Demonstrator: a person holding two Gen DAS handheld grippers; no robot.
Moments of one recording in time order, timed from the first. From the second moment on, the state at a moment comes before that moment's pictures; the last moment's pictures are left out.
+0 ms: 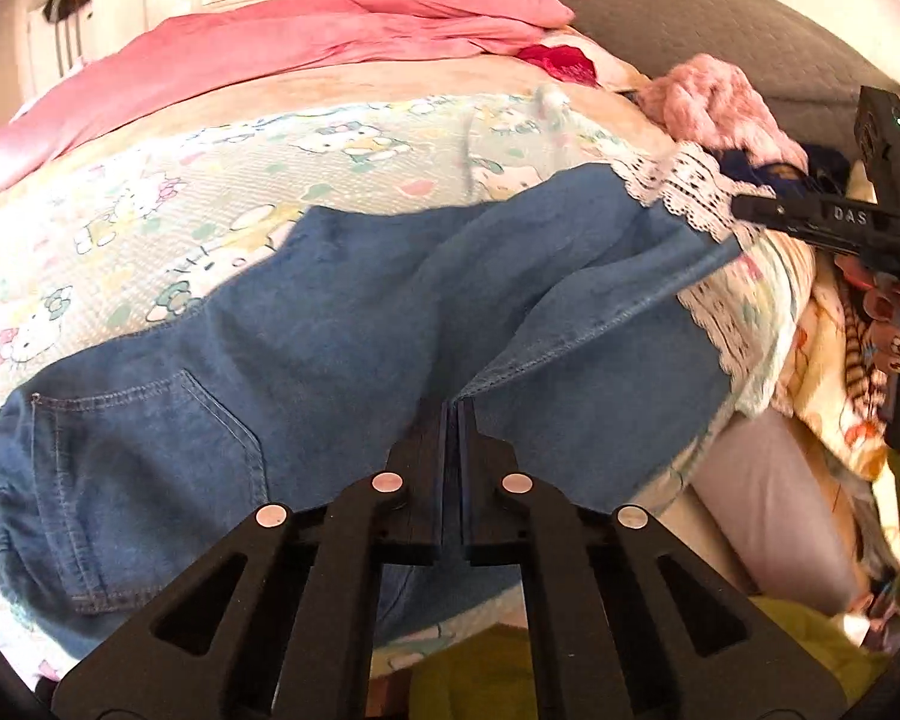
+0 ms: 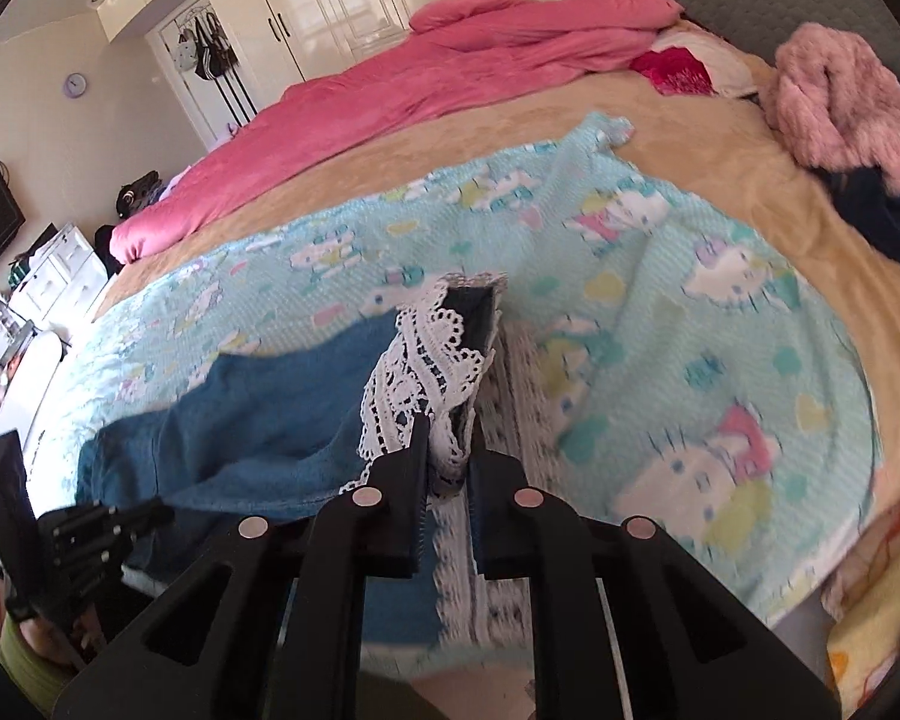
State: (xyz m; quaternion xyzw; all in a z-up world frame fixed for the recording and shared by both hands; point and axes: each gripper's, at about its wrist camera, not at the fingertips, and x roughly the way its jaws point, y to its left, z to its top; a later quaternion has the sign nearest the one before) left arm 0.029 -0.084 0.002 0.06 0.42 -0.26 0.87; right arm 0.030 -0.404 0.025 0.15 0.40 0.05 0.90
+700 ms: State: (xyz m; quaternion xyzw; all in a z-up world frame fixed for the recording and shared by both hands) left arm 0.004 -0.095 -0.022 0.12 0.45 -0.26 0.85; right arm -0.024 -0.428 -0.038 0.15 0.47 0.05 0.87
